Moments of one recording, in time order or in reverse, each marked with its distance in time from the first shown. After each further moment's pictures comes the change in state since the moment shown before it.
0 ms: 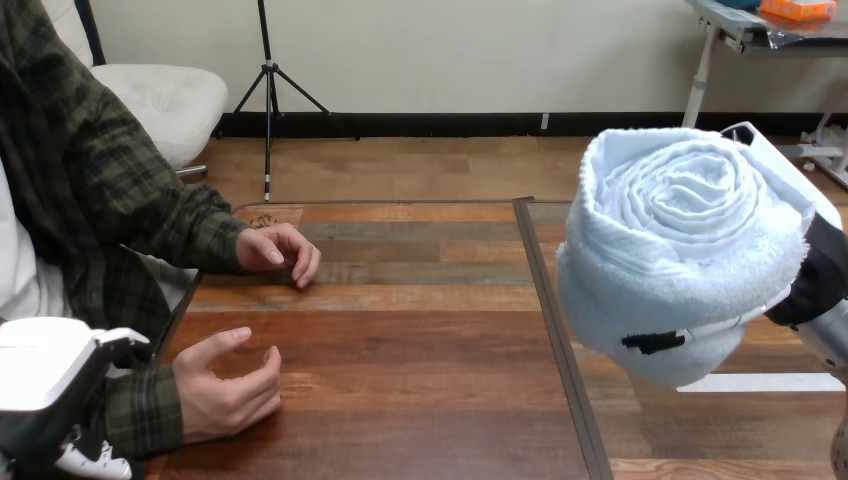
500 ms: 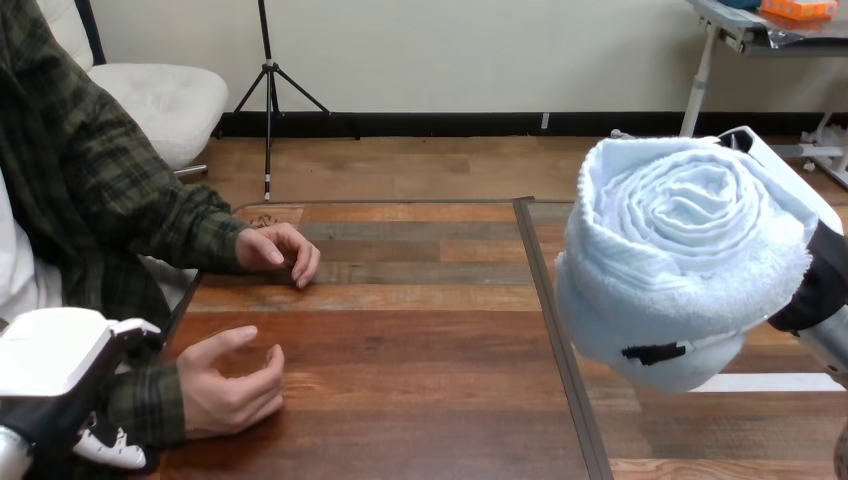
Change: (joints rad) left arm -0.071 0.000 -0.081 0.038 -0.001 0.052 0.007; right arm 0.025 0.000 0.000 -0.046 0.000 0.014 0.000
